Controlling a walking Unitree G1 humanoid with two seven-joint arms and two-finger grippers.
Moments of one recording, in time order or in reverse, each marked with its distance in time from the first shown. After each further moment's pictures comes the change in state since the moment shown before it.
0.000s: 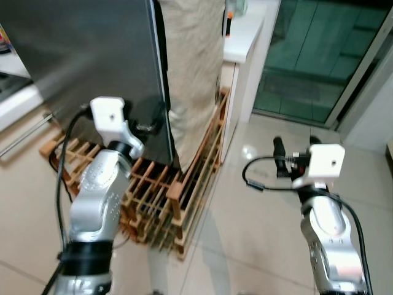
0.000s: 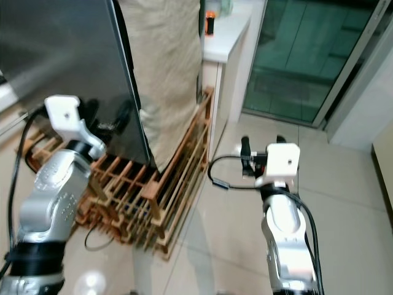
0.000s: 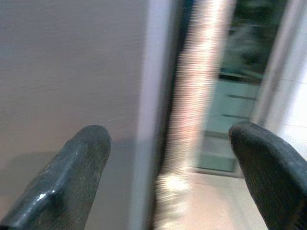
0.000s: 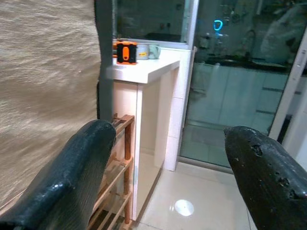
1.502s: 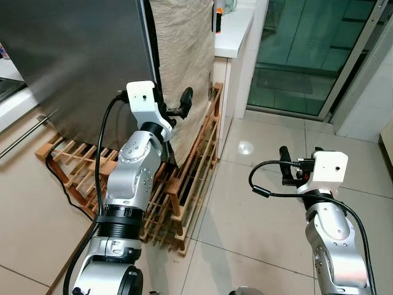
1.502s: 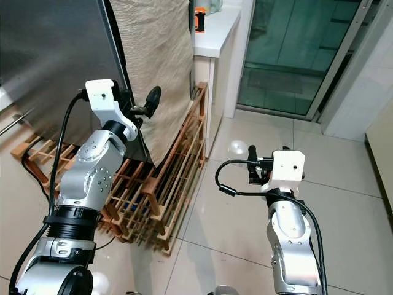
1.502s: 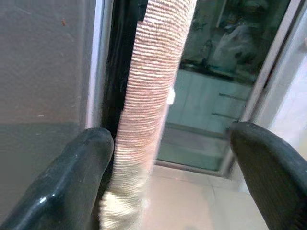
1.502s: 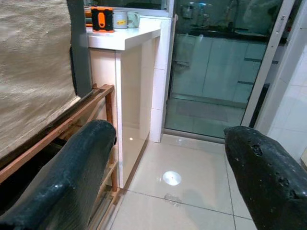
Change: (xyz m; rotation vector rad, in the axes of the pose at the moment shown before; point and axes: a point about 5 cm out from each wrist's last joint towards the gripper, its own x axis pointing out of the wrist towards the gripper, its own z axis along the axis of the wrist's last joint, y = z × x) left arm 0.033 -0.004 -0.009 -0.057 0.005 0.111; right arm -0.010 -0.009 -0.016 -0.006 0.099 -0.032
